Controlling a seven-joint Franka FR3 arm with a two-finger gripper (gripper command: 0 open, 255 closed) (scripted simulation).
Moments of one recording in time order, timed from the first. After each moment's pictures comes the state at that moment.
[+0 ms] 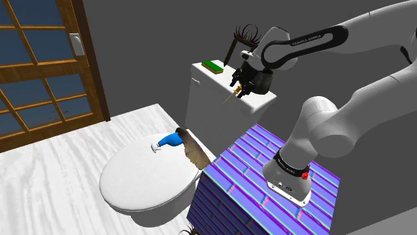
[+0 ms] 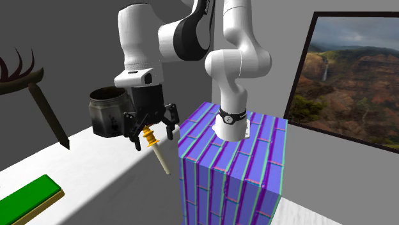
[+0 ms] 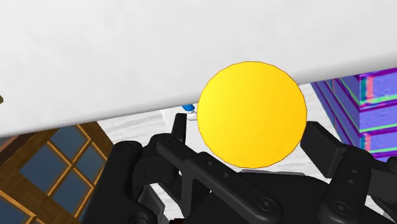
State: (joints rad) arm 0.46 -0.57 -0.90 -2.74 -0.29 2.48 -1.28
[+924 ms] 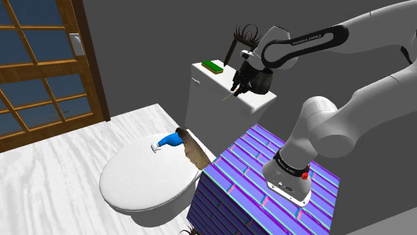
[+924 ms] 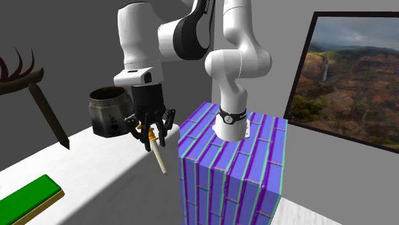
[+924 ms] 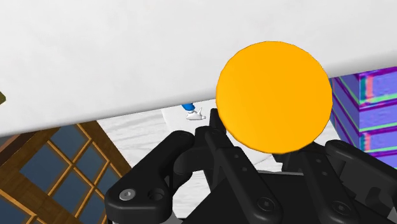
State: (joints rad) arm 0.46 -0.57 -0.89 -2.73 -0.29 2.47 -1.28
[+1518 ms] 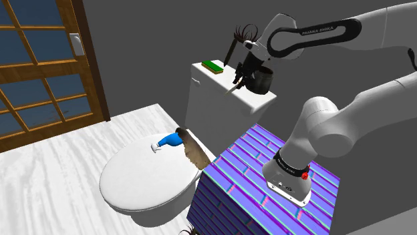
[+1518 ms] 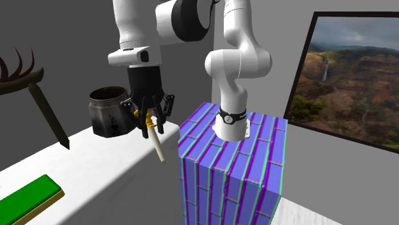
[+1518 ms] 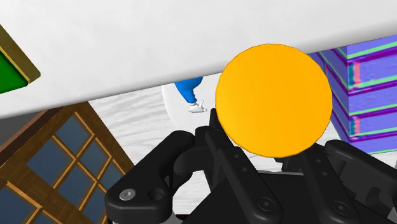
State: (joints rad) arm 0.42 -0.66 -0.81 -2.68 -0.29 2.33 -1.24
